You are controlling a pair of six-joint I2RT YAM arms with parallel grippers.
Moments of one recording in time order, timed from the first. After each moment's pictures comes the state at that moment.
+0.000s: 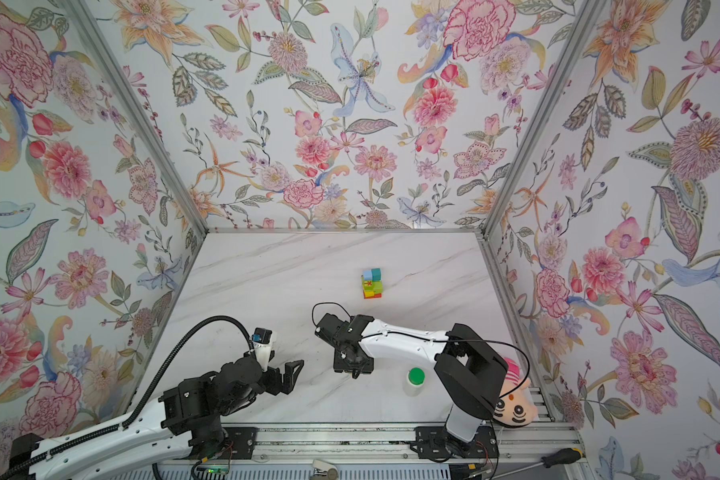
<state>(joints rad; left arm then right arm) -1.11 0.58 0.39 -0.46 -0.40 -0.62 1.05 1.70 1.12 -0.85 0.06 1.04</state>
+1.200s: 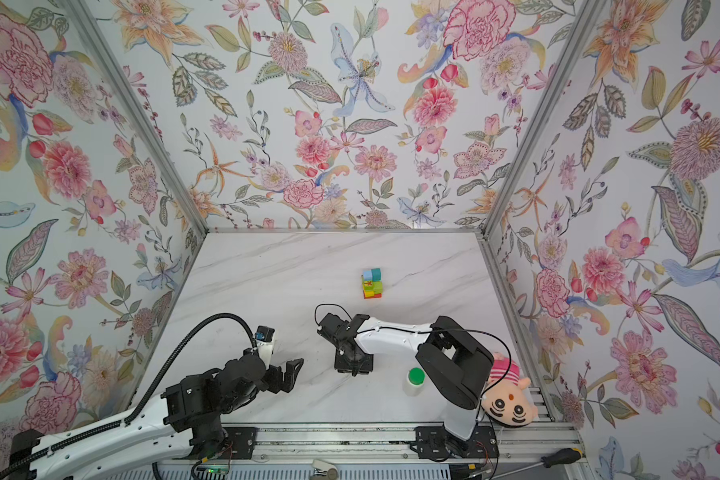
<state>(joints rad) -1.11 0.64 0.44 -0.48 -0.44 -0.58 1.00 1.79 1.11 -0.79 0.01 1.01</state>
